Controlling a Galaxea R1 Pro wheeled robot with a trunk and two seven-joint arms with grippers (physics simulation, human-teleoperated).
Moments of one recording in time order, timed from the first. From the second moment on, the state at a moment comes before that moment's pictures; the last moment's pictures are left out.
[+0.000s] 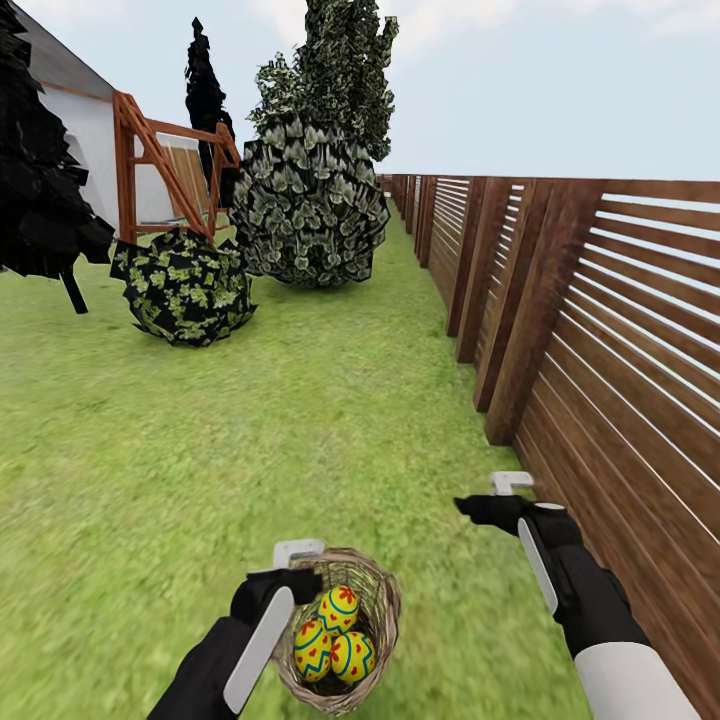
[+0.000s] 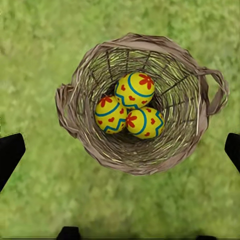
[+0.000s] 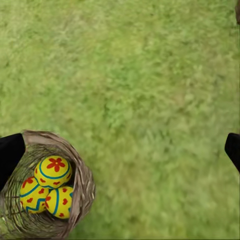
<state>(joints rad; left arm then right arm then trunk) -0.37 -0.10 -0.32 -1.18 0.50 0.75 0.58 -0.55 -0.05 -0.07 -1.13 0.02 0.69 0.20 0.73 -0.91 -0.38</state>
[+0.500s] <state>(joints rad) -0.37 -0.10 -0.24 -1.17 0.50 0.79 0.57 -0.55 -0.05 -0.06 -1.12 0.02 0.69 0.26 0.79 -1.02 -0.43</state>
